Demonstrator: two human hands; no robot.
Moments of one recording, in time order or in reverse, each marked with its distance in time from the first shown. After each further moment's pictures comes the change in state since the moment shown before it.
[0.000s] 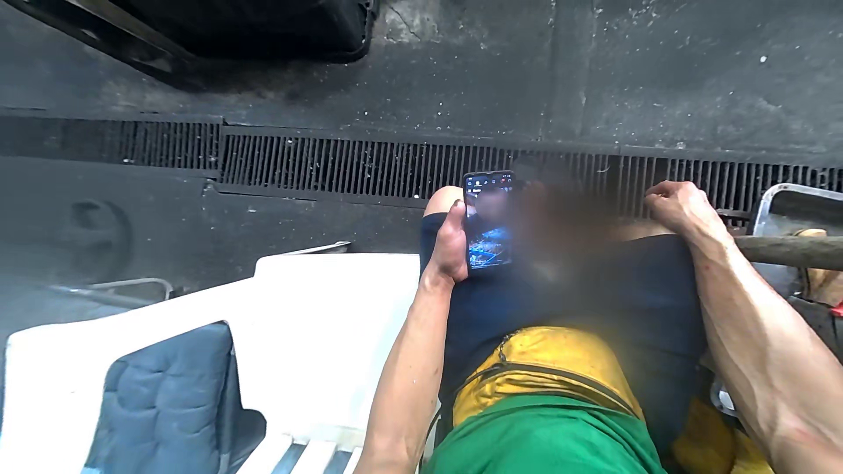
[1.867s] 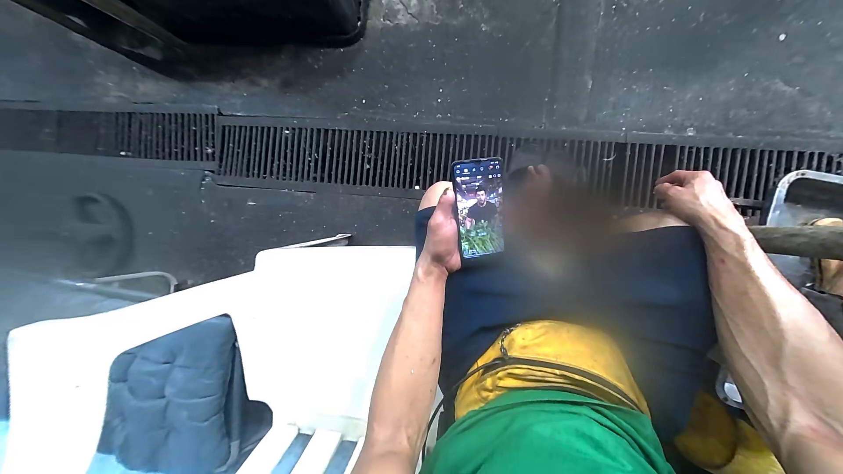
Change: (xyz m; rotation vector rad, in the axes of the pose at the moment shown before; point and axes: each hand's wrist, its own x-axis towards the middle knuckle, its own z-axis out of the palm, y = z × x) left_hand -0.007 0.006 -0.013 0.014 0.017 0.040; right_hand -0.002 -0.003 -0.004 0.030 -0.029 0.063
